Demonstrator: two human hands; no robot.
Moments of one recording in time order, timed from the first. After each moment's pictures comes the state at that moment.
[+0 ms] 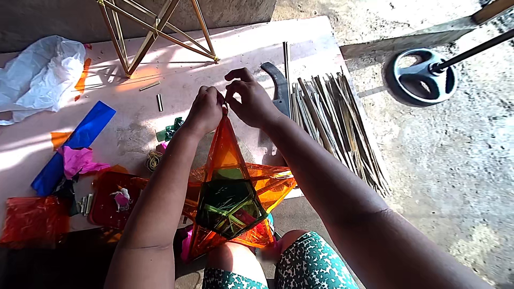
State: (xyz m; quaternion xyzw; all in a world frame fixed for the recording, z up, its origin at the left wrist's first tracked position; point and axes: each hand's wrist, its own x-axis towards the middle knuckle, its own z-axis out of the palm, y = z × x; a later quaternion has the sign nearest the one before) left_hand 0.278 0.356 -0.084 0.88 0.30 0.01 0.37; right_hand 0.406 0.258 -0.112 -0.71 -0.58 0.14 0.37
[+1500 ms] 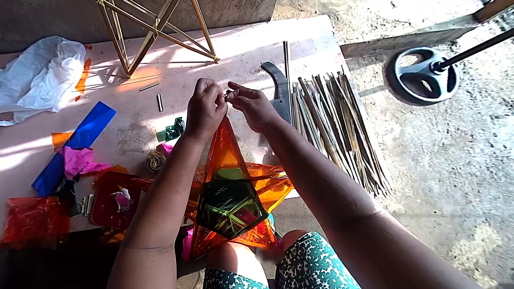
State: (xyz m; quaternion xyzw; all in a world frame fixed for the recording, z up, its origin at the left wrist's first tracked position) left_hand 0.271 0.351 -0.119 0.89 0.20 0.31 0.28; right_hand 0.397 0.253 -0.133 -0.60 -0.31 0.40 0.62
